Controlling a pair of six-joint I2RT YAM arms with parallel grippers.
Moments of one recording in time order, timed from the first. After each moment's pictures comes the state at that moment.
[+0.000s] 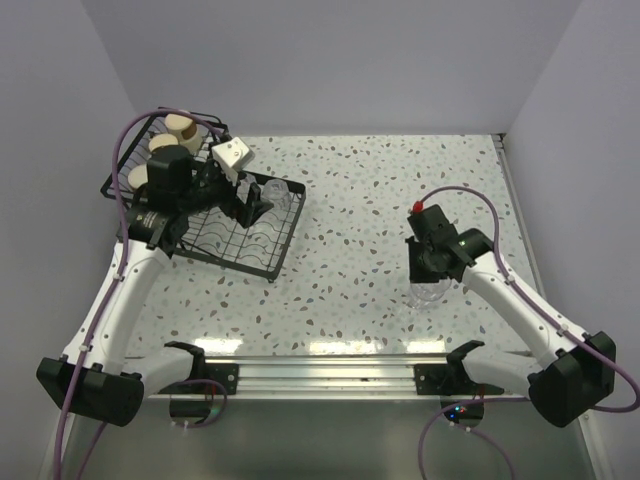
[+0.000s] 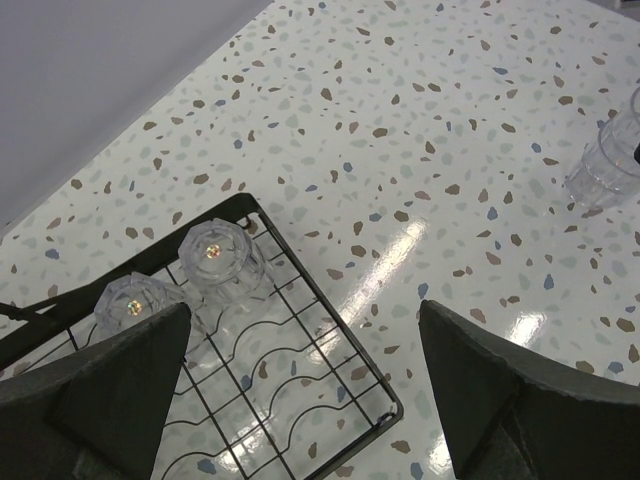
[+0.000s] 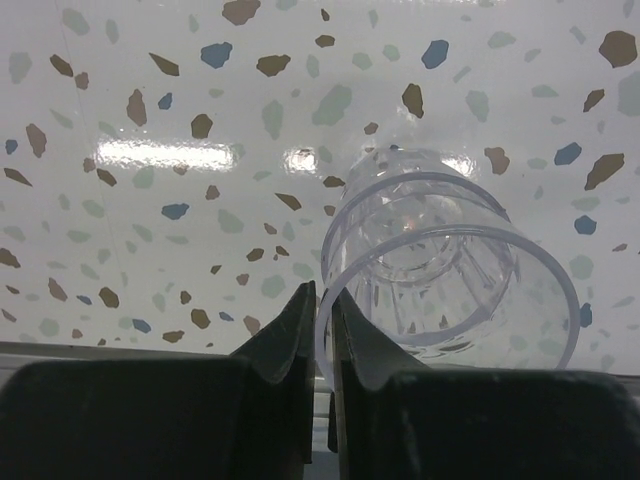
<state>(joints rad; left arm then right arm) -0.22 1.14 1.25 -0.51 0.56 0.28 0.49 1.14 0.97 -0.98 0.15 0.45</state>
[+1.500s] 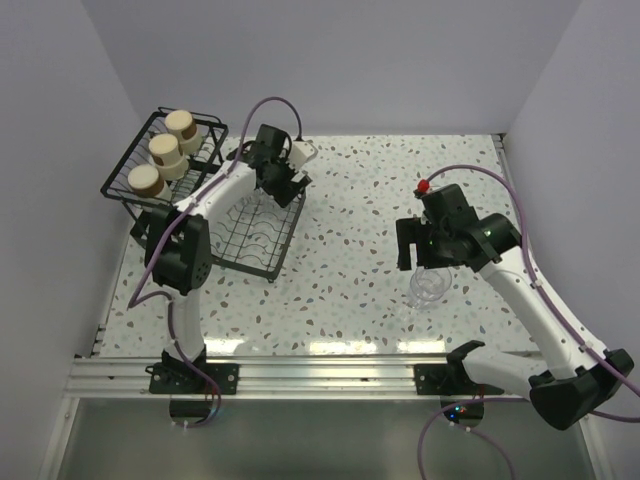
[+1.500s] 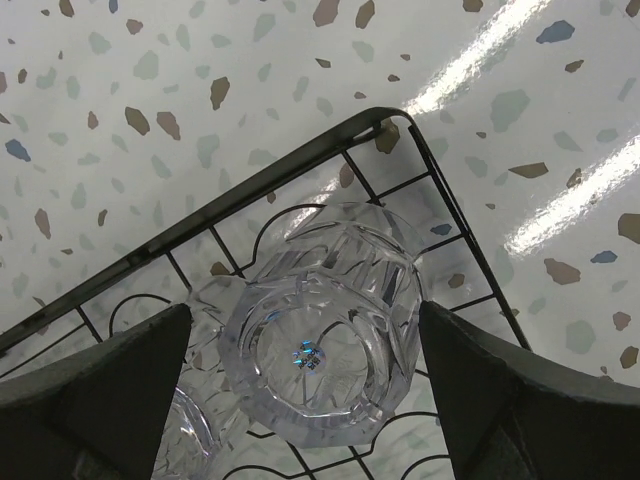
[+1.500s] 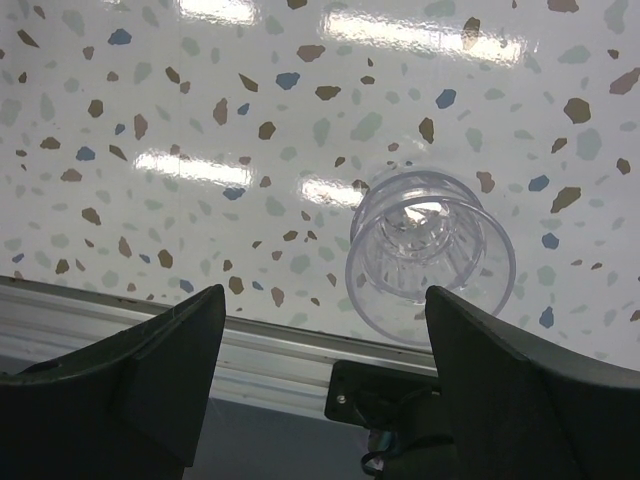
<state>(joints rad) -0.38 2.01 1.71 -0.62 0.00 0.45 0.48 1.12 1.23 -1.15 0.09 0.36</state>
